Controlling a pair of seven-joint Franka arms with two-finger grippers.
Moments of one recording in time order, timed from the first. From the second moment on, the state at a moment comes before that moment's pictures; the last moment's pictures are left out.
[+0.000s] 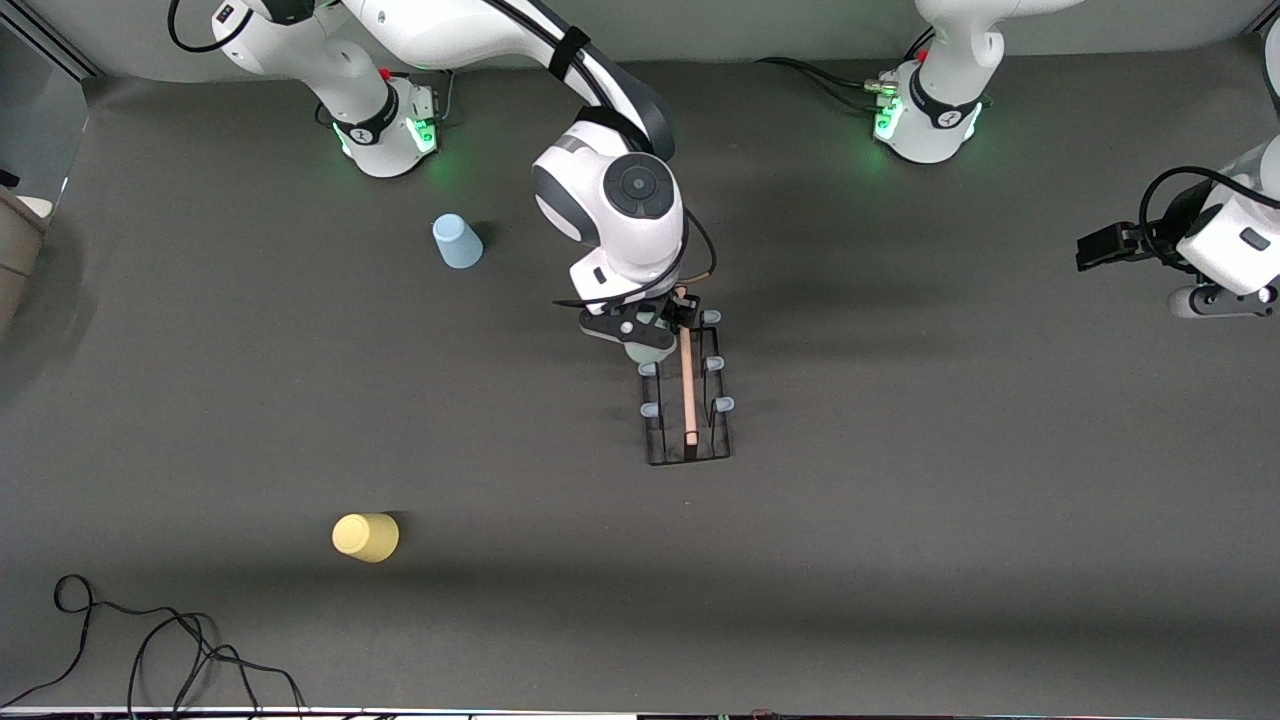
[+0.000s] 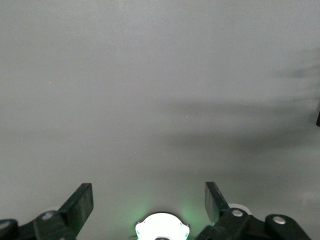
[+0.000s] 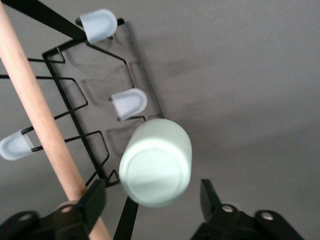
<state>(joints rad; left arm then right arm) 0.11 -0.05 -0.09 -1.78 0.02 1.52 -0.03 0.83 0.58 0.00 -1.49 0.01 2.04 1.15</state>
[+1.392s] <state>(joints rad) 0.11 -0.05 -0.09 -1.78 0.02 1.52 -0.03 0.11 0.52 -0.03 -1.33 0.00 1.93 -0.10</state>
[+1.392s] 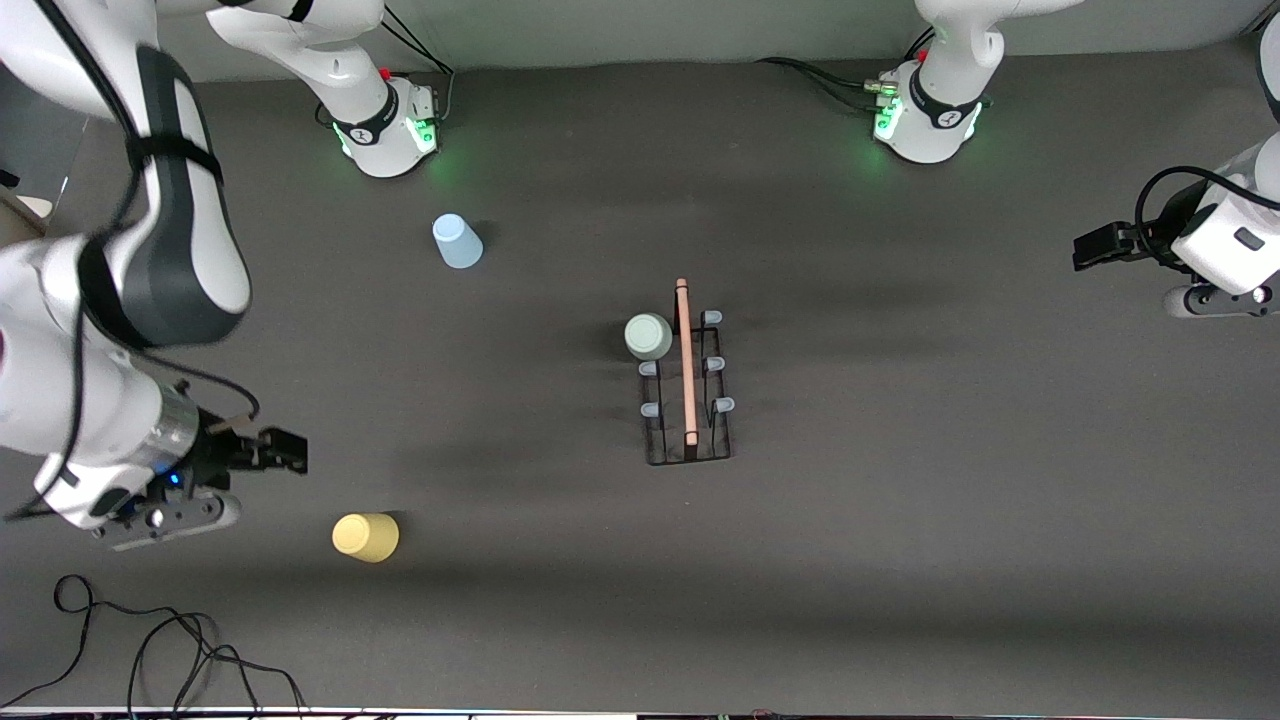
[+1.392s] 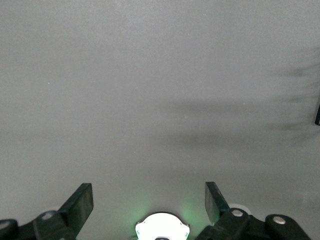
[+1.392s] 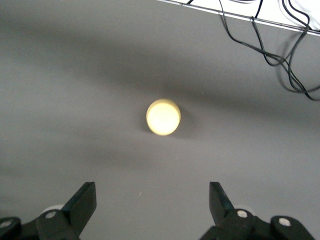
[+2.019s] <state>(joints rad) 0.10 -0.05 -0.09 -1.78 0.02 1.52 -0.03 0.11 0.77 -0.02 -1.36 0.03 2.22 -0.10</state>
